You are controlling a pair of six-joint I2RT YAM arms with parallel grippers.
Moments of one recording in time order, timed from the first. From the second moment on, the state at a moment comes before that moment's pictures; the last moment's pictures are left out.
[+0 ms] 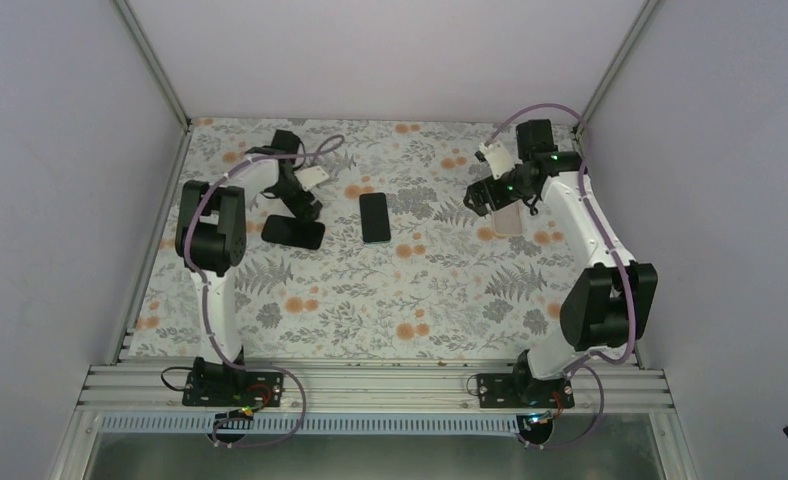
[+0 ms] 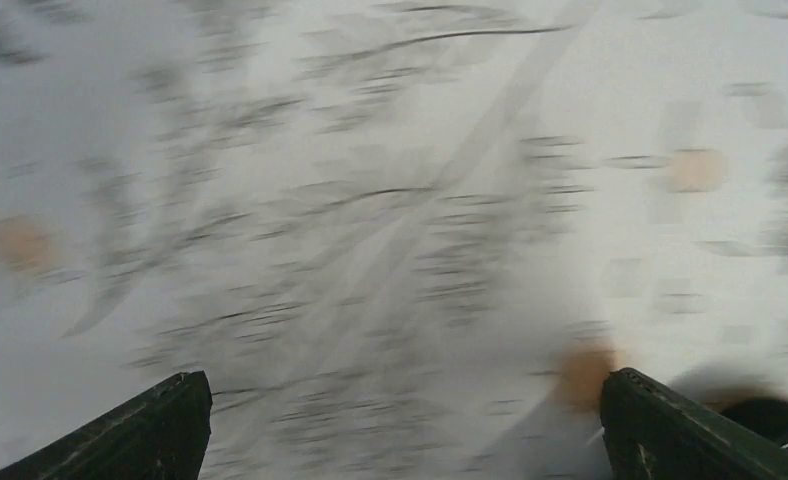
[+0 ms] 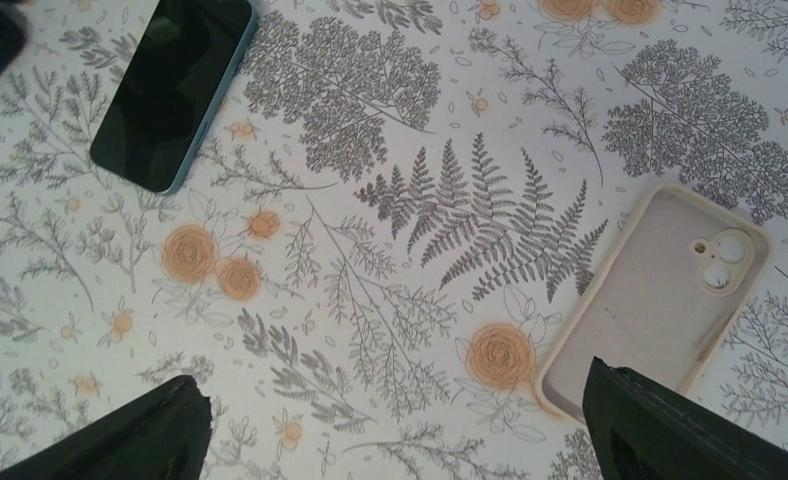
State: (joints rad) left arm -0.14 2.17 1.62 -0.74 0.14 0.67; right arm 0.11 1.59 1.44 -0.92 -0.31 -0.36
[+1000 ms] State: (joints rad) left arm 0.33 1.38 1.56 -0.65 0.18 0.60; right arm 0.63 2.14 1.82 -0.73 -0.33 -0.25
